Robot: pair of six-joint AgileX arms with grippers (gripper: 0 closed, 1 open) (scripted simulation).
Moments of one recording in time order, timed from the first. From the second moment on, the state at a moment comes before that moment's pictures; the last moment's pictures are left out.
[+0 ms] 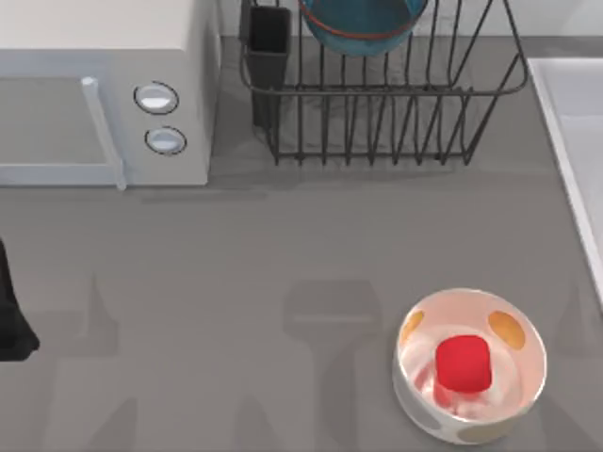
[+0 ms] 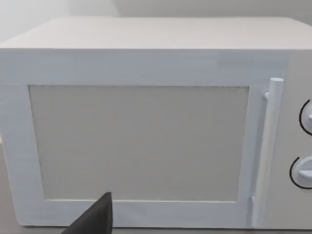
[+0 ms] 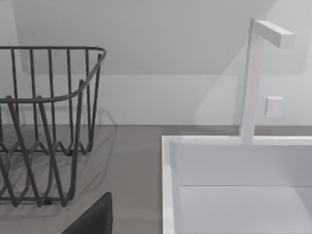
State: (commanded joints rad) left arm 0.00 0.00 0.00 0.00 0.00 0.00; right arm 0.00 0.00 0.00 0.00 0.00 0.00
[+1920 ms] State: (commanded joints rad) left arm 0.00 0.00 0.00 0.00 0.00 0.00; right arm 0.53 1.43 0.99 -0.91 -0.01 0.55
